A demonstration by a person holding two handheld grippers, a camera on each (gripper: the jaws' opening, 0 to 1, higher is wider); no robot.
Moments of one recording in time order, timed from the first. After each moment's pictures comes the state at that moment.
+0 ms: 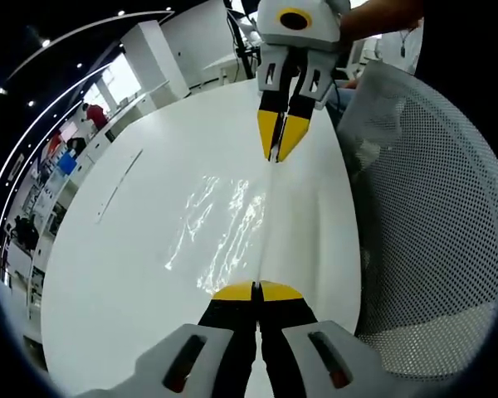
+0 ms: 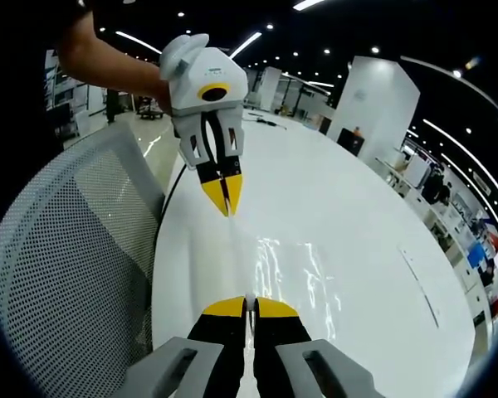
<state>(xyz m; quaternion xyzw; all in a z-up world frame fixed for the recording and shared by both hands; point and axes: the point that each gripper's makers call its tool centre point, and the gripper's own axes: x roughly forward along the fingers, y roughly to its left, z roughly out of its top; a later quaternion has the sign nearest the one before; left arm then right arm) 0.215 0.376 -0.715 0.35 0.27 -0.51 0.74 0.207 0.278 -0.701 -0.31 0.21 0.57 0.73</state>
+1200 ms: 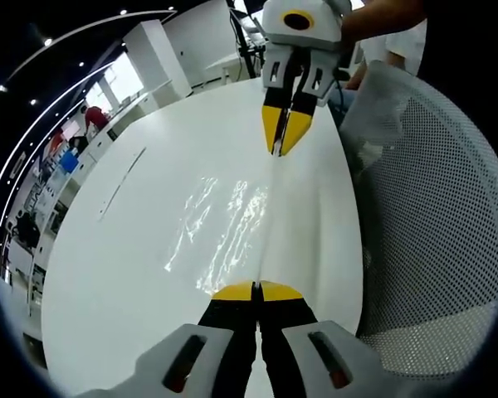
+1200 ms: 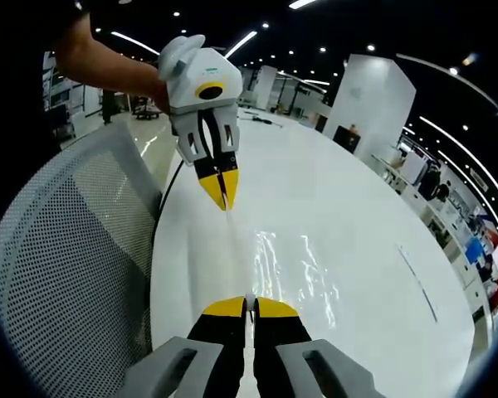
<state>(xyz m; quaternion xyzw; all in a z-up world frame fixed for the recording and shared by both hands) 0.216 0.377 -0.715 0.35 0.27 -0.50 0.74 0.209 0.272 -0.702 -0.31 0.21 0.56 0.74</state>
